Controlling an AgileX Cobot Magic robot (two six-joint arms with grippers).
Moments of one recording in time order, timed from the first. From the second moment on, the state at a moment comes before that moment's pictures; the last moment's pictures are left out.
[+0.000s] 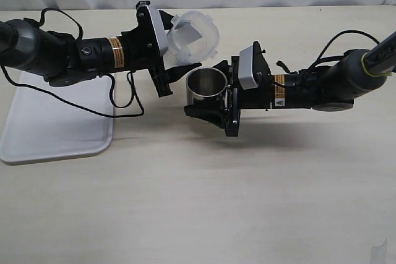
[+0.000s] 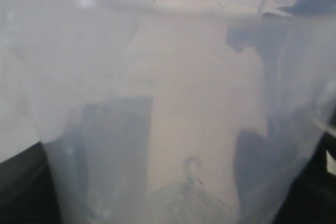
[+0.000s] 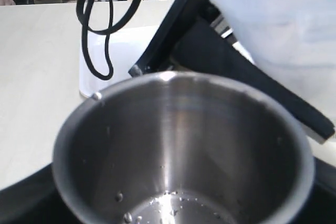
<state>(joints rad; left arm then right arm) -0.35 2.18 -1.14 0.94 -0.88 0.19 0.18 2.27 -1.08 -1.32 -1.20 0.40</state>
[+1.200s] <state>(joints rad) -0.35 2.18 -1.14 0.94 -0.89 0.57 0.21 2.31 -1.16 -1.45 -1.20 0.44</state>
